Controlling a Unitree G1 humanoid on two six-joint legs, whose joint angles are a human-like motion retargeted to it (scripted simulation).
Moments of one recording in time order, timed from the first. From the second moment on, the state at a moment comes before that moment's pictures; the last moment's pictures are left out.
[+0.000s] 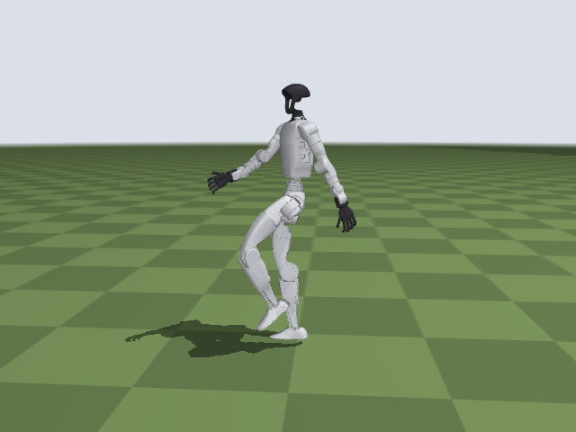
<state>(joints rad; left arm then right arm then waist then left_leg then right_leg) 0.40 0.22 0.53 1.59 0.54 -0.09 -0.06 -0.73 -0.02 -0.12 1.28 -0.09 -0.27 0.10 0.31 -0.18 0.20 -0.58 0.20 0.45 1.28 0.09 0.16 0.12 -0.11 -0.22 0.11 -0.04 -0.08</state>
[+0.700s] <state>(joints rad) -0.44 0.14 0.17 1.21 0.28 -0.18 -0.07 0.13 -0.16 -0.19 1.70 -0.47 -0.17 -0.04 -0.25 0.01 0.22 0.14 -0.01 0.10 0.12 -0.08 0.12 -0.82 -0.28 -0.36 1.69 0.00 -0.11</state>
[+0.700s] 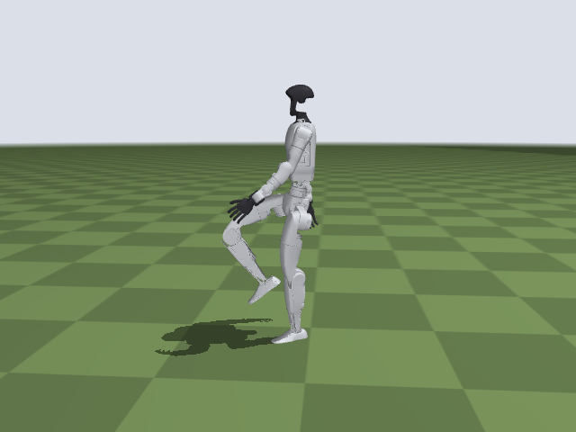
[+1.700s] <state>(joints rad) 0.15 0.15 0.43 1.52 0.36 -0.12 -0.04 -0.17 -0.11 -0.13 1.67 -0.16 -0.17 -0.01 0.03 -0.09 0.10 -0.09 -0.04 0.36 0.39 0.06 0.00 0.08 -0.05 -0.28 0.05 0.00 -0.03</state>
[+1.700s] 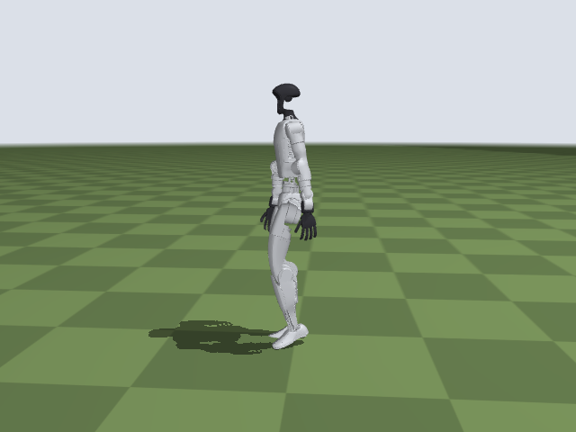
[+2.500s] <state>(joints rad) 0.32 0.17 0.54 1.63 0.40 -0.12 -0.20 -0.61 0.06 -0.14 1.26 -0.07 -0.27 0.03 0.22 -0.10 0.07 -0.14 -0.02 0.42 0.50 0.12 0.08 0.10 -0.05 -0.26 0.06 -0.02 -0.05</state>
